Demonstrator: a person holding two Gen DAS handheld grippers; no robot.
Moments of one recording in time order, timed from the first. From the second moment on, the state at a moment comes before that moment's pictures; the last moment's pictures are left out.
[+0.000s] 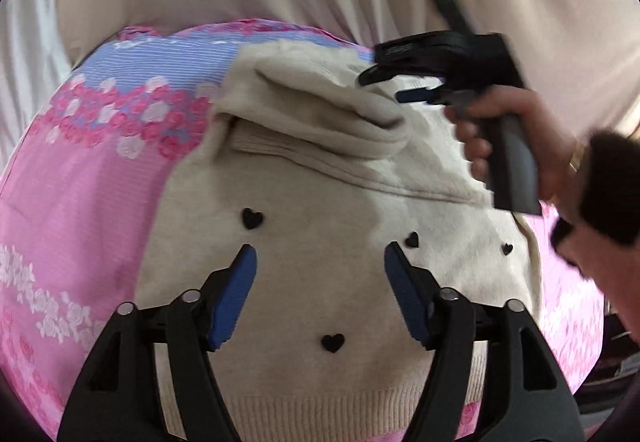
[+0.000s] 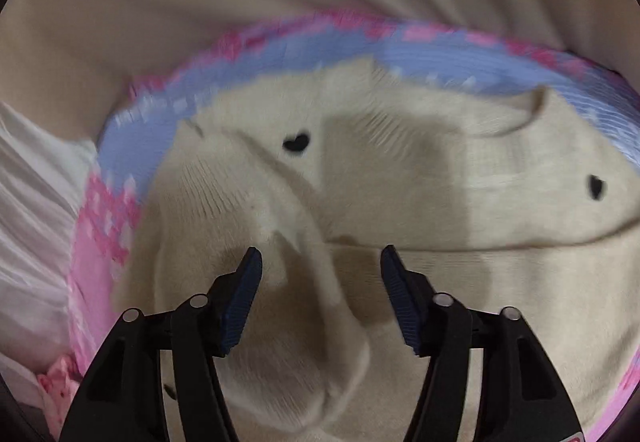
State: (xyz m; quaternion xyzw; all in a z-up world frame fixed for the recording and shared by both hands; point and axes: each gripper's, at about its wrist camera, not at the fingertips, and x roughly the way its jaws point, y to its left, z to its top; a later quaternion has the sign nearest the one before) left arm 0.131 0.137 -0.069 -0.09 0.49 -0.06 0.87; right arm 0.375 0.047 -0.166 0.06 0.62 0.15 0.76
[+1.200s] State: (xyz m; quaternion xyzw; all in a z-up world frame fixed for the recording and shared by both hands) left arm 0.259 0.242 -0.138 -0.38 0.45 0.14 0.80; right arm 0.216 -0.194 -0.137 0.37 0.42 0.00 0.83
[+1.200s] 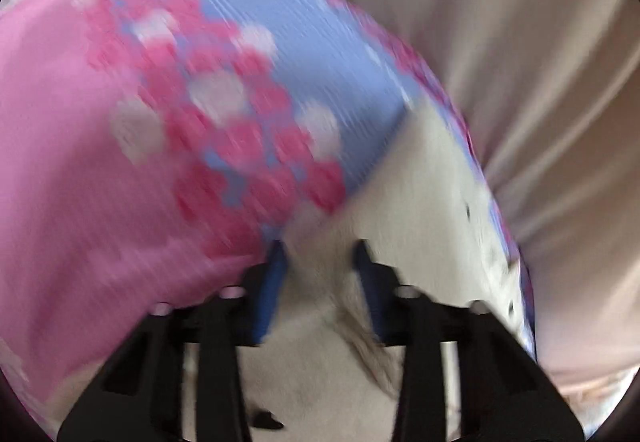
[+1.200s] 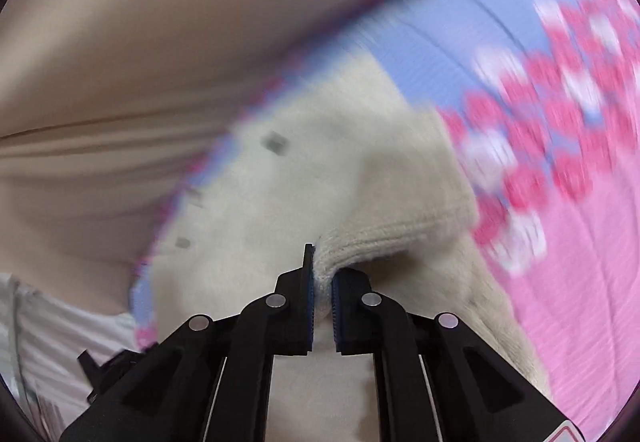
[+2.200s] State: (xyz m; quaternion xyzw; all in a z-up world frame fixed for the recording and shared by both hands) left arm 0.253 0.267 -0.181 -0.45 0.45 0.10 0.77; right arm 0.218 -0.204 -0.174 0.30 0.51 -0.01 0.81
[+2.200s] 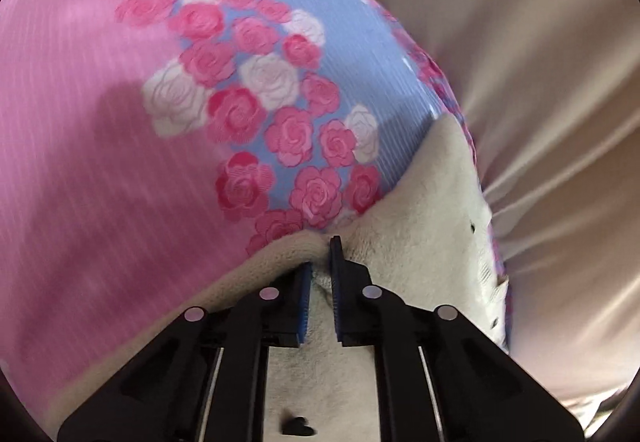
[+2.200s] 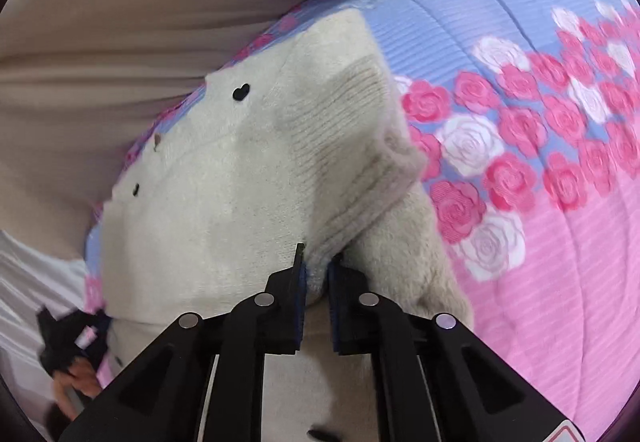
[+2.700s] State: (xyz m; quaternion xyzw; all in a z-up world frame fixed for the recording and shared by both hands) left arm 0.113 0.275 -0.155 -0.33 0.53 0.06 0.78; right arm 0.019 -0.222 -0.155 0.23 0.58 -0.03 0.78
